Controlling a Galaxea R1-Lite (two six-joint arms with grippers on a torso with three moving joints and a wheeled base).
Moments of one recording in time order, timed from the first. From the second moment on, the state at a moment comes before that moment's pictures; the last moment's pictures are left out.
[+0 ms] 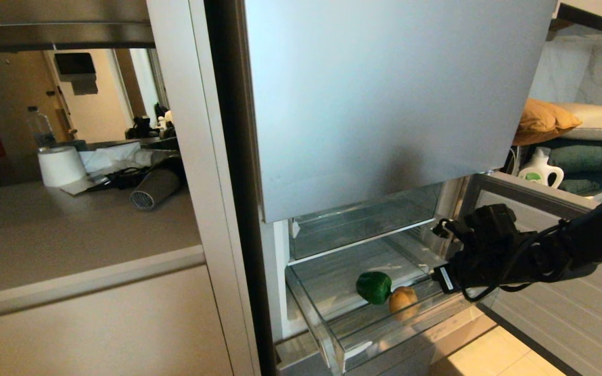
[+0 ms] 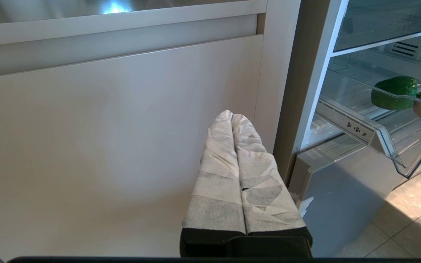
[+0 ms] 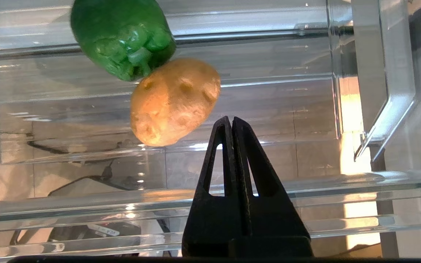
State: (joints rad) left arm 0.00 0.00 -0.01 0.01 0.00 0.00; right arm 0.11 2.07 -0.98 -0.22 0.14 -0.16
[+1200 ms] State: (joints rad) left arm 0.00 0.00 -0.01 0.01 0.00 0.00; right arm 0.12 2.00 -0.87 -0.24 0.14 -0.17
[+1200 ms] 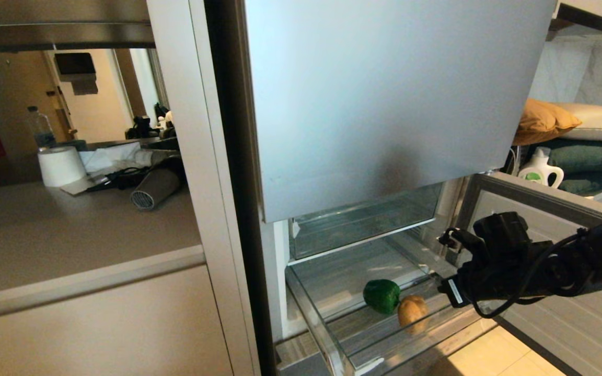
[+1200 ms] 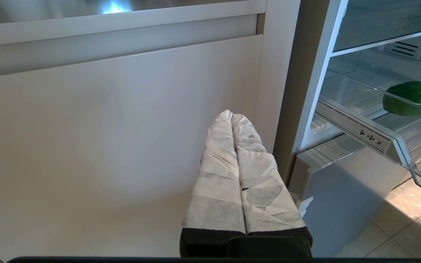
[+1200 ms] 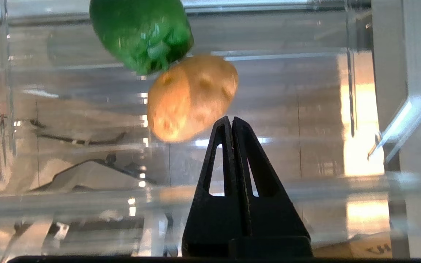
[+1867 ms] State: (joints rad) left arm 0.00 0.00 -0.01 0.01 0.00 0.00; right arm 0.12 1.94 -0.73 -0.26 0.14 -0.18
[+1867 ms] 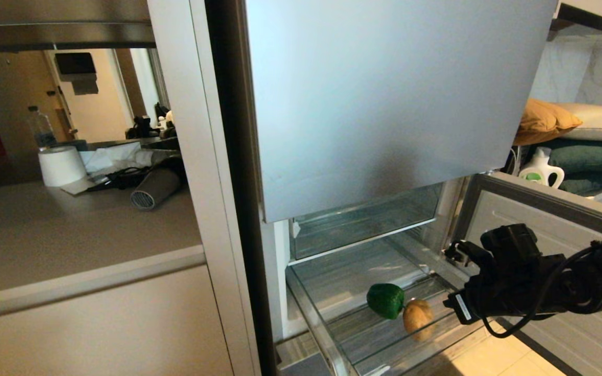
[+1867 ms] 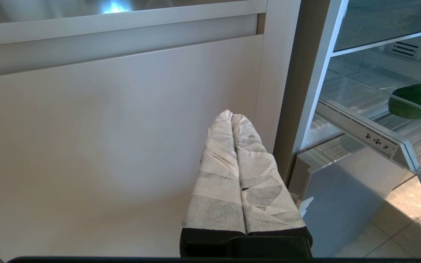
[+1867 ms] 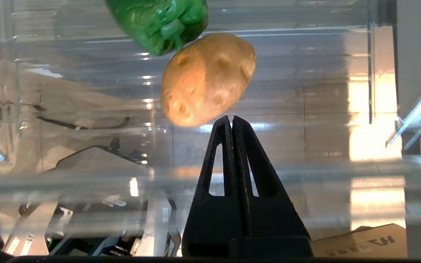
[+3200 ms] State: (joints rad) left arm 0.00 0.00 -0.01 0.01 0.00 0.00; right arm 0.13 1.38 -0.45 -0.48 0.18 -0.11
